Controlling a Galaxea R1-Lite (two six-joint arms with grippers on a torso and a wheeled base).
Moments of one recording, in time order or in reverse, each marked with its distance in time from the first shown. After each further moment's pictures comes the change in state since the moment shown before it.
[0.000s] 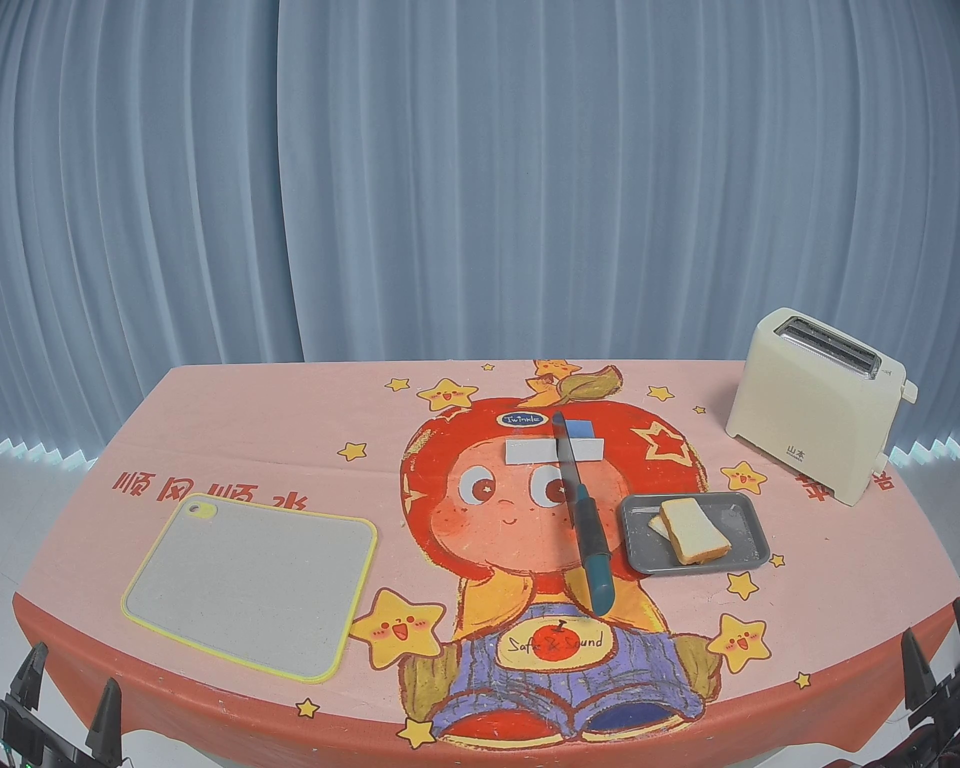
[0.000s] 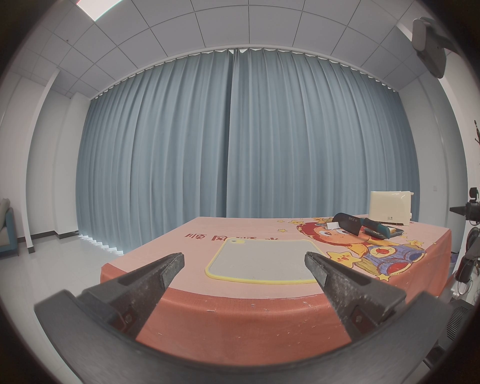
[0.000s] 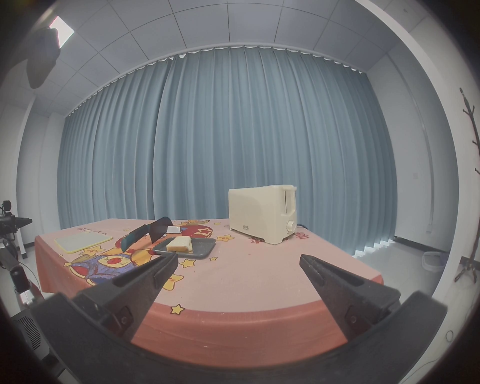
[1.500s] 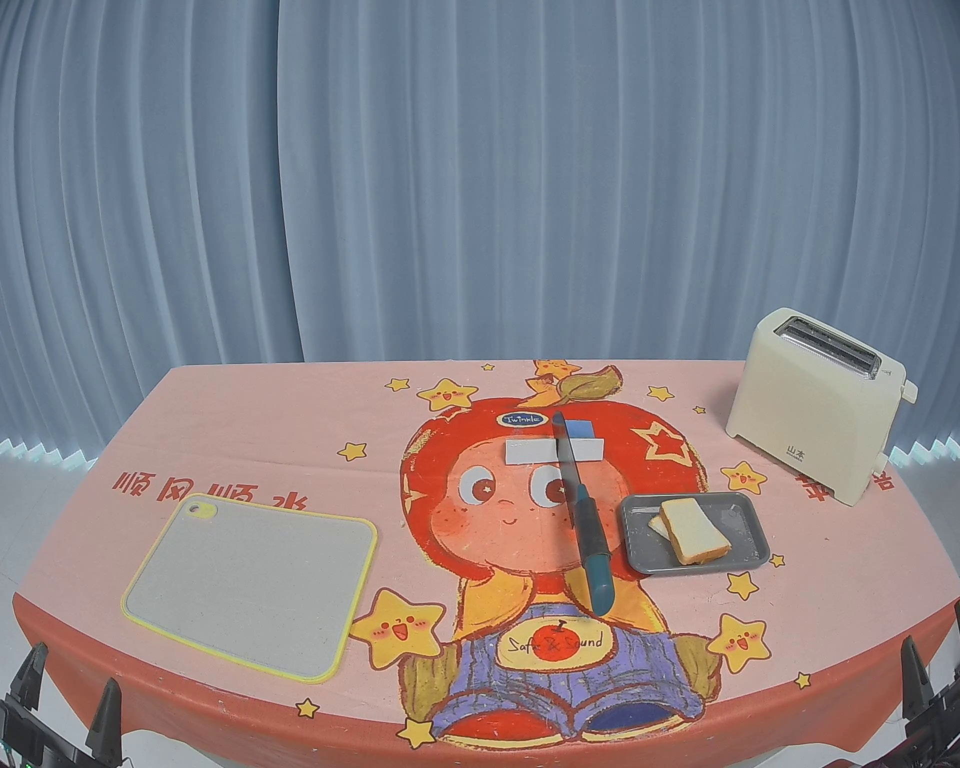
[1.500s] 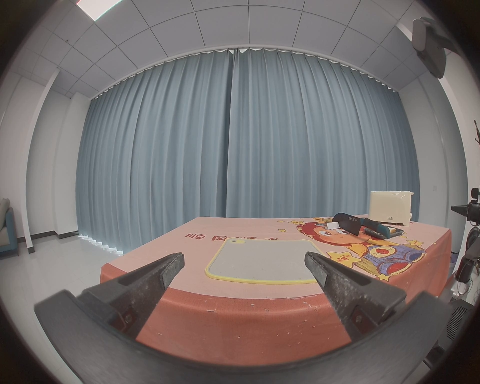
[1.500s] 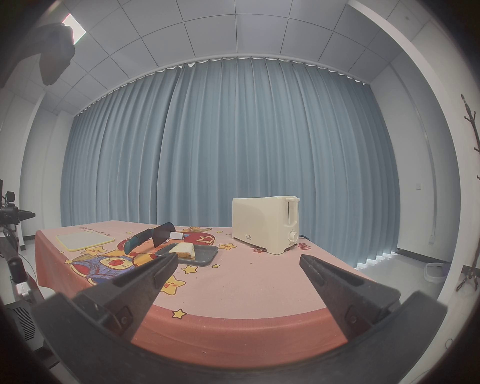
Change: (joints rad) left arm 0.000 0.000 0.000 0.000 0.000 0.000; right arm -0.035 -0.090 0.021 0.006 0.062 -0.028
